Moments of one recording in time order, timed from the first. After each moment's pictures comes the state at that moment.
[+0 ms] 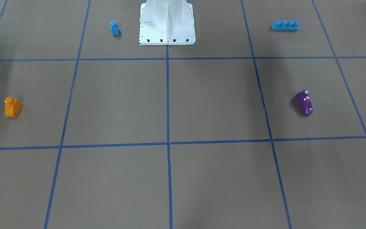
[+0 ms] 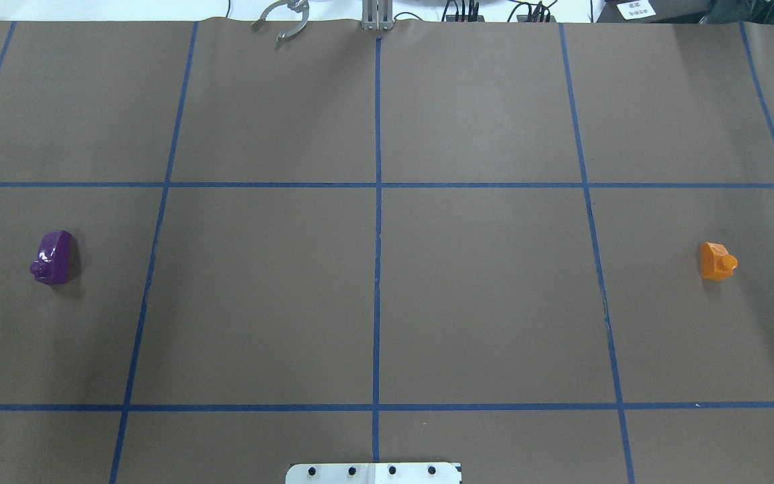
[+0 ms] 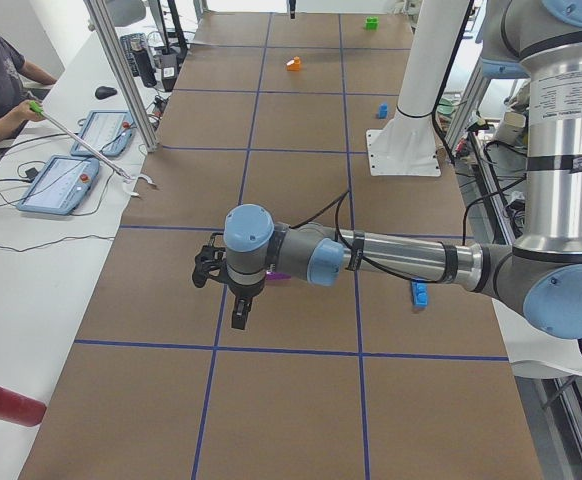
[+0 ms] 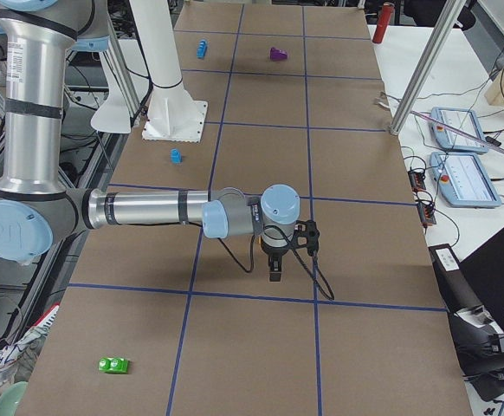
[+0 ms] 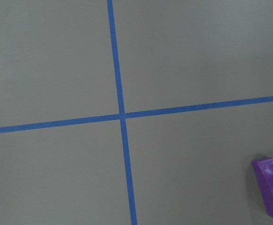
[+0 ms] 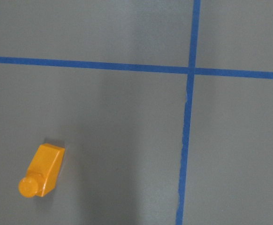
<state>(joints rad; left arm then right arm) -1.53 -1.50 -1.74 -1.71 -2.36 -0.09 1.46 -1.70 1.75 -1.49 2.37 0.12</state>
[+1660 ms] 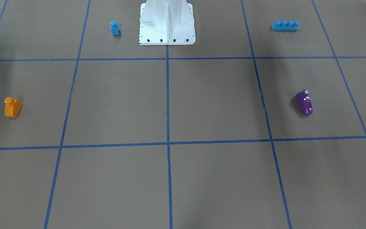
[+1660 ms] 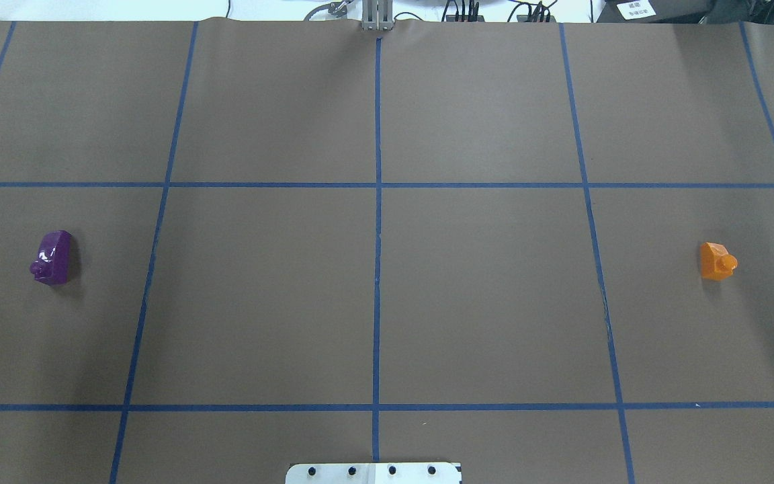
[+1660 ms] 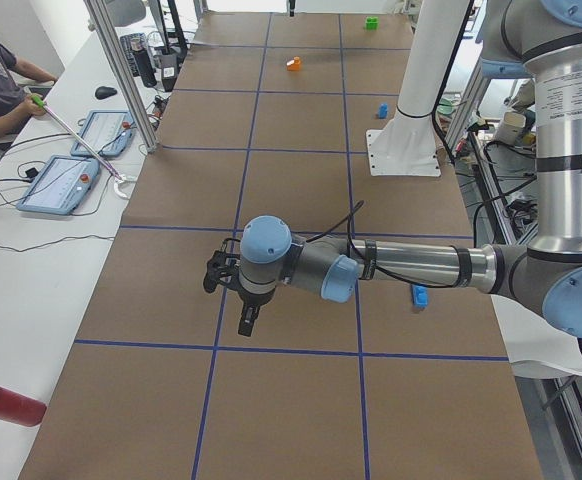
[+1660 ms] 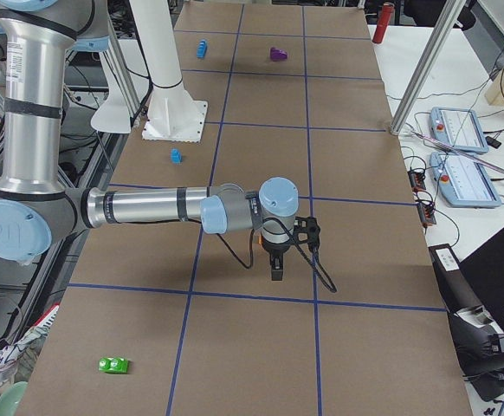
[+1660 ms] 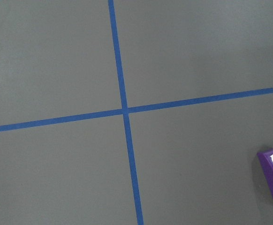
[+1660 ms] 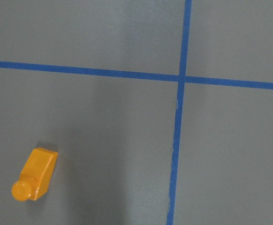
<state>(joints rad) -1.53 -1.44 -1.74 -1.87 -2.37 -0.09 1.46 -1.70 1.78 -1.49 2.34 0.12</state>
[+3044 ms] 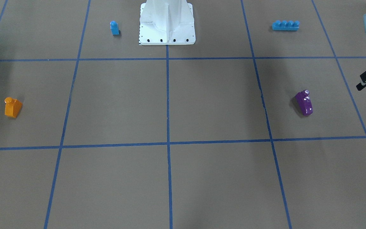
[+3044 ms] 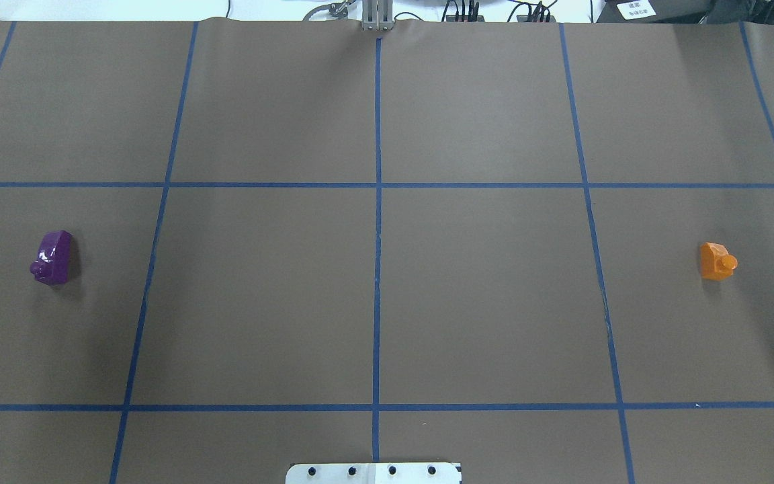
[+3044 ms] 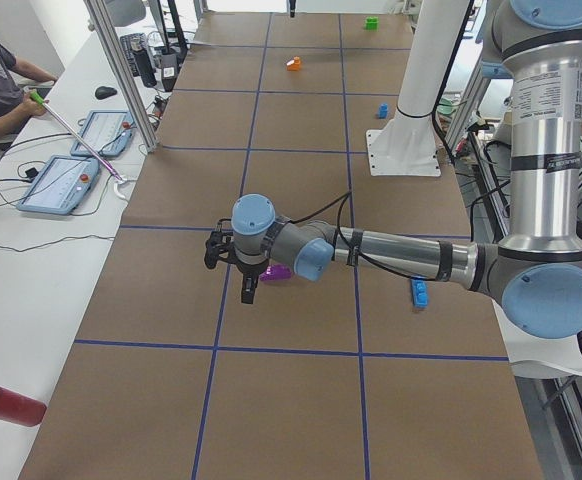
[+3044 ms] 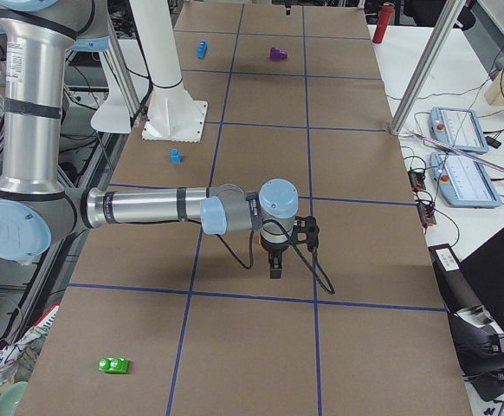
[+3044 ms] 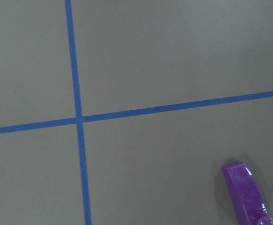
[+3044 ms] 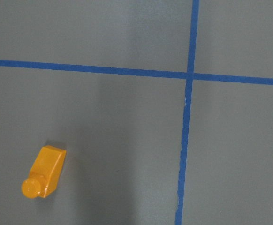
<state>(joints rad) -1.31 -1.51 -1.74 -1.92 -2.37 -0.49 1.46 -1.71 1.78 -1.49 2.38 0.12</state>
